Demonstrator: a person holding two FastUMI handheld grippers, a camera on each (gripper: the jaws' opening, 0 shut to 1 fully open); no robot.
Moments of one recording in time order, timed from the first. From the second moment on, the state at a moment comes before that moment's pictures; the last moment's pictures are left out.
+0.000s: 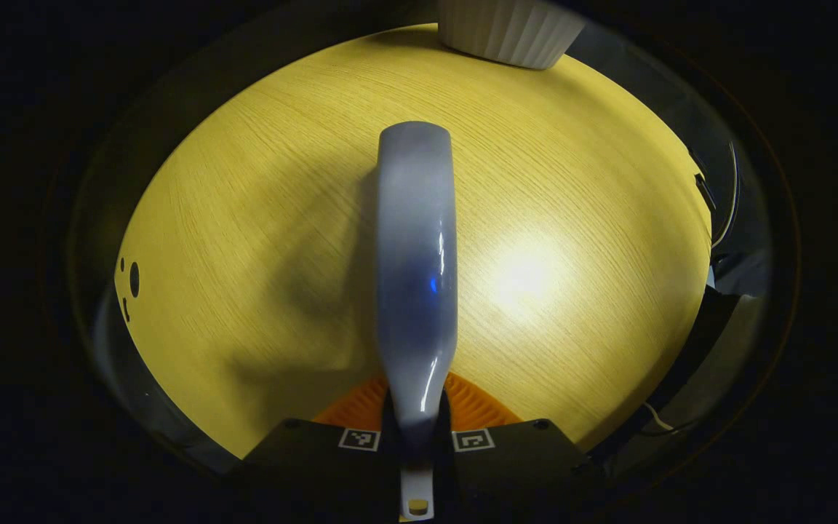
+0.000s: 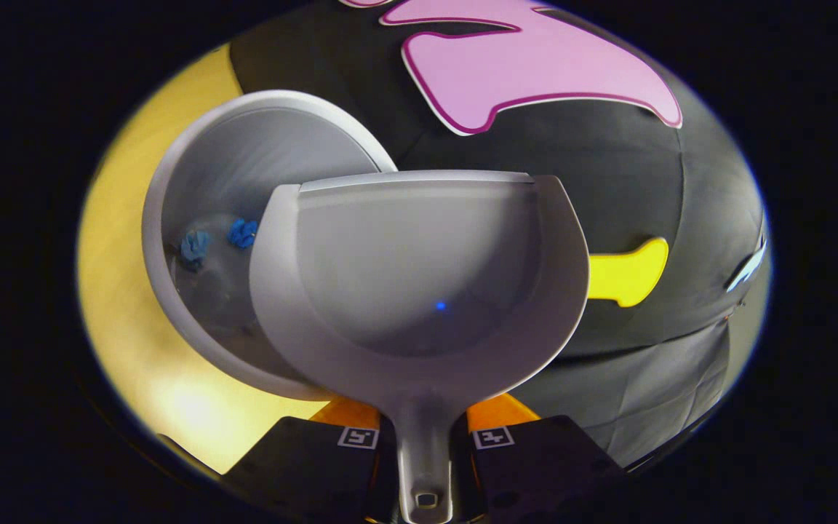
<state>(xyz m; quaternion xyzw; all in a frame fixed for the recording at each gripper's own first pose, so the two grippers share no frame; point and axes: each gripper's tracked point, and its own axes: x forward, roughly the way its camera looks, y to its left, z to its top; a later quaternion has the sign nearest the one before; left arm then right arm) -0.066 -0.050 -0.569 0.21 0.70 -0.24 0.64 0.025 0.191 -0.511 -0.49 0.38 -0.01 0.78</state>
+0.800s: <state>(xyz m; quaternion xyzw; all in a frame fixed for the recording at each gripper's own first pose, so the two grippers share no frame) -0.066 -0.051 -0.570 0.21 0.70 -0.24 0.64 0.032 0.228 -0.499 -0.14 0.41 0.06 0.90</state>
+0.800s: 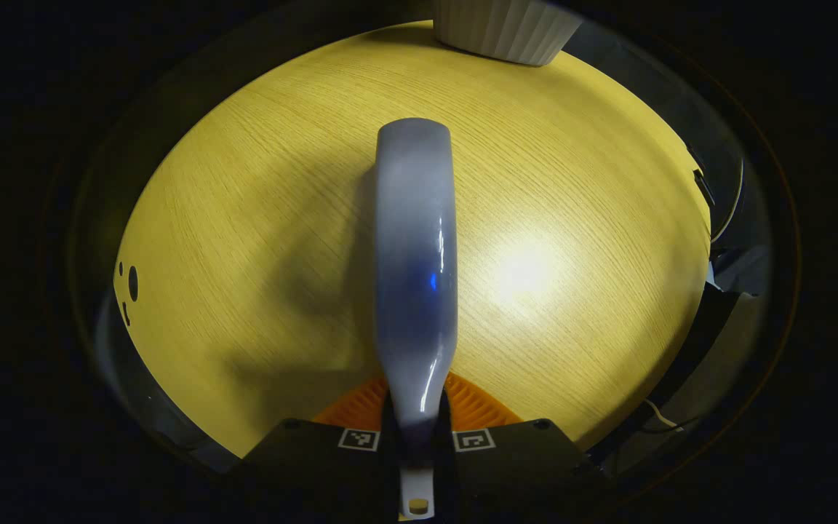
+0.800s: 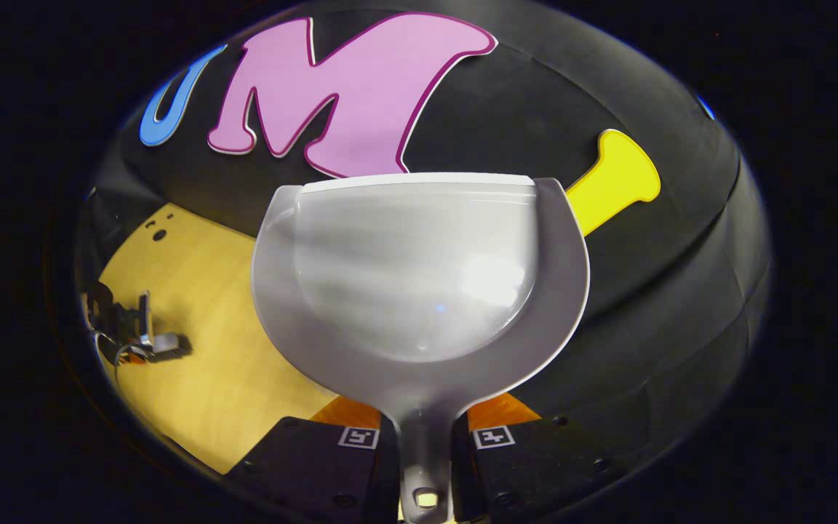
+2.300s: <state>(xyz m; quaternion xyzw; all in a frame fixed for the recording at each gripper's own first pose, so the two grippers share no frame) -0.067 -0.050 -0.572 0.21 0.70 -0.24 0.64 0.062 0.268 -0.607 -0.07 0.68 0.15 0.71</state>
